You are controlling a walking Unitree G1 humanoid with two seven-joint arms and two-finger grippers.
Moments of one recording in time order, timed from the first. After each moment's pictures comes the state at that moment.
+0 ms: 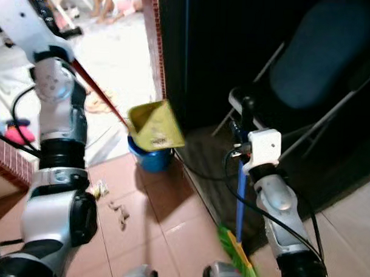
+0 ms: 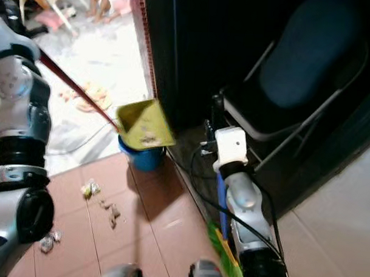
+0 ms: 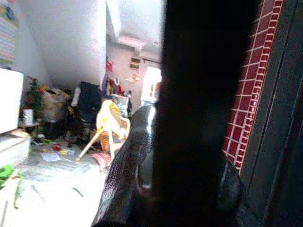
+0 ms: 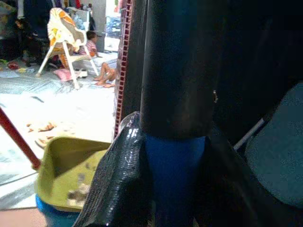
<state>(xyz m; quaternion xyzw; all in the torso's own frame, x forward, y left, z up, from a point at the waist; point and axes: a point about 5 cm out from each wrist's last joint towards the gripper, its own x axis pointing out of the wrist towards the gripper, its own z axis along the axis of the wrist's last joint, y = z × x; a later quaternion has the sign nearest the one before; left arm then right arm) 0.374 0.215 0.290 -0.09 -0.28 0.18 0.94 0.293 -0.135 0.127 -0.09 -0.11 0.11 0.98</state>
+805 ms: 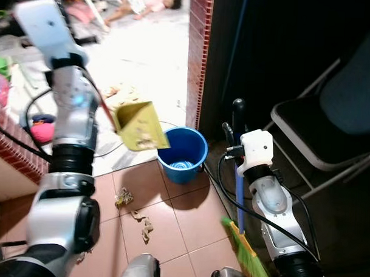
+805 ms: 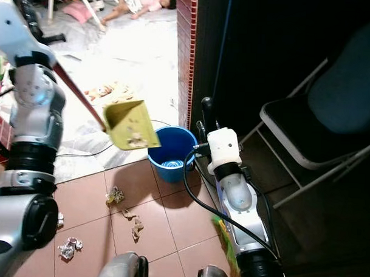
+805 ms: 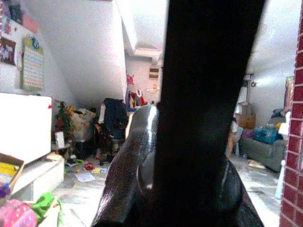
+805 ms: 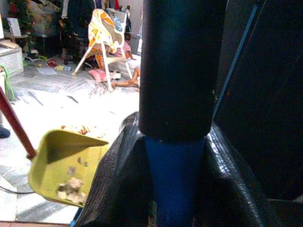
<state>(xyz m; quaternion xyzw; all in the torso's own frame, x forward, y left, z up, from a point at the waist) 0.373 0.188 0.278 -0.02 -0.30 0.16 0.94 0.290 -0.128 0.127 -0.11 -0.12 0.13 0.98</state>
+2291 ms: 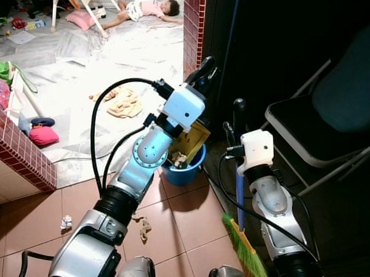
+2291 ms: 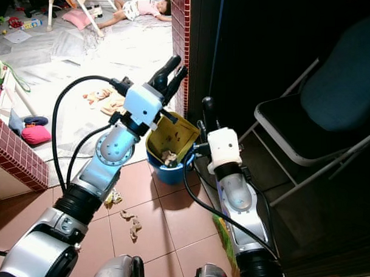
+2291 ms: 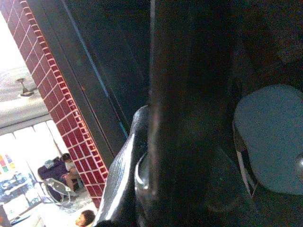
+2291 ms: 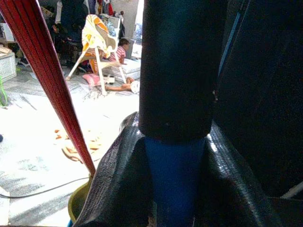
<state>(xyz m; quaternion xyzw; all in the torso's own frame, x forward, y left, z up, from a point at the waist) 0.322 0.040 0.213 0.14 -0.34 -0.26 0.89 0.290 -0.127 0.128 -0.11 -0.12 0.13 0.98</state>
